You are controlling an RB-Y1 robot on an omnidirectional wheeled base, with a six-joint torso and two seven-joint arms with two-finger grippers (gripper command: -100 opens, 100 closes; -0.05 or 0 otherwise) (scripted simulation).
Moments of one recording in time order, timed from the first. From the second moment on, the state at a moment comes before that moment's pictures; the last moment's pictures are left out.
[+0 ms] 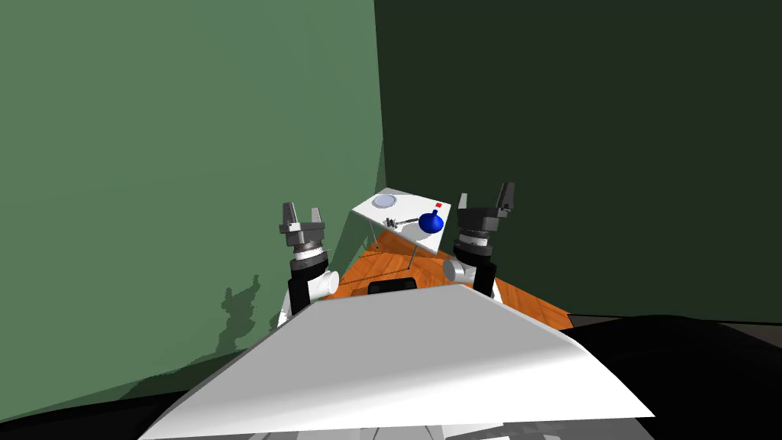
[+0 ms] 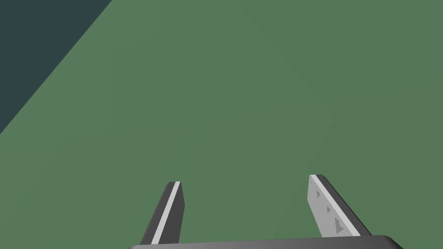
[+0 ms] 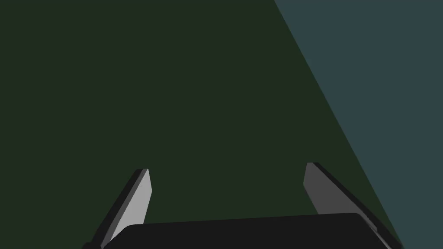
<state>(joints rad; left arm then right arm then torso) 0.45 0.01 0.00 -2.28 -0.01 -0.48 0.17 0.47 0.04 -0.03 -2.35 -0.10 -0.55 -0.10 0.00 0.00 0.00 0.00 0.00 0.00</state>
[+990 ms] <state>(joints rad) 0.45 0.01 0.00 -2.28 -0.01 -0.48 0.17 0.33 -0.25 0.09 -2.27 0.07 -0.58 -0.13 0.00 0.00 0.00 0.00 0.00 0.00</state>
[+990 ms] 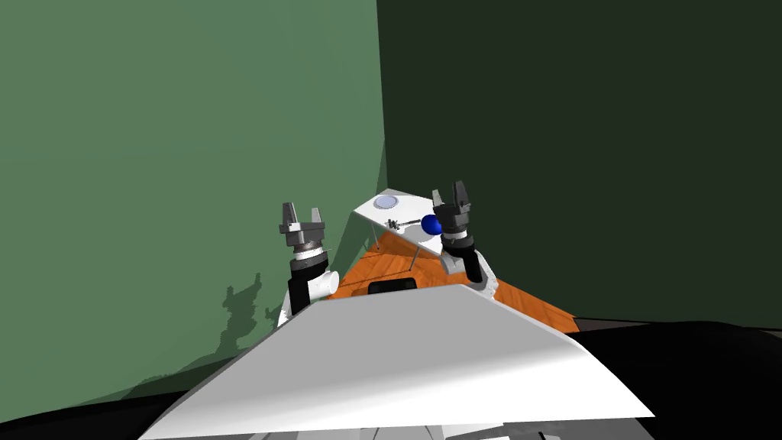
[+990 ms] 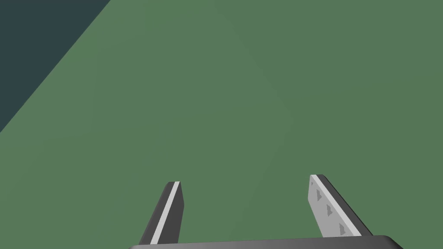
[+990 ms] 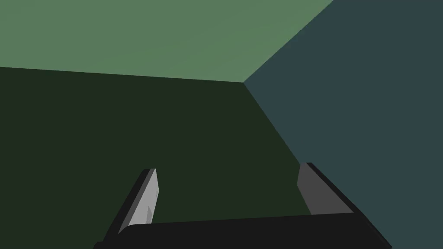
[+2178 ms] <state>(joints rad) 0.45 0.01 0.00 -2.28 -0.01 -0.48 0.17 0.03 -0.59 0.35 -2.11 0.44 -0.65 -0.20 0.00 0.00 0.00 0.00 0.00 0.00</state>
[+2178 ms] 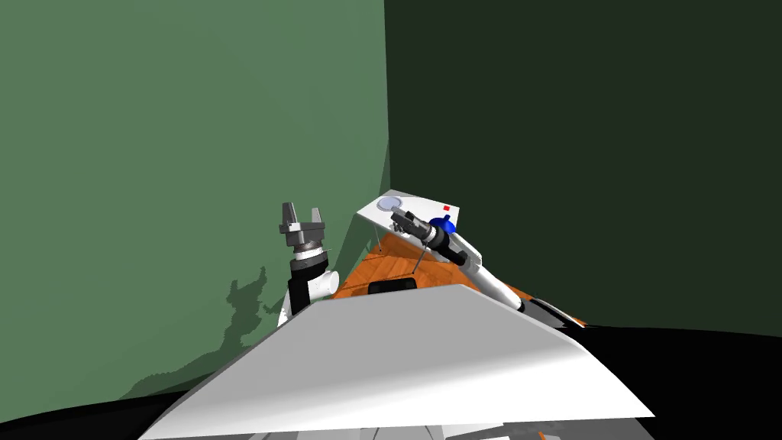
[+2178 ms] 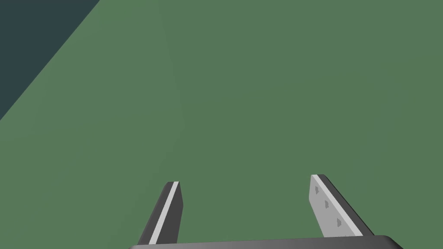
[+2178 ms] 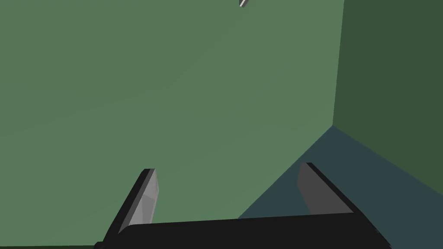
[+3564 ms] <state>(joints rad) 0.45 0.01 0.00 -2.28 -0.01 -0.48 0.17 -0.31 -0.88 0.66 -1.94 0.85 -0.73 -0.27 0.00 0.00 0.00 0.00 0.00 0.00</state>
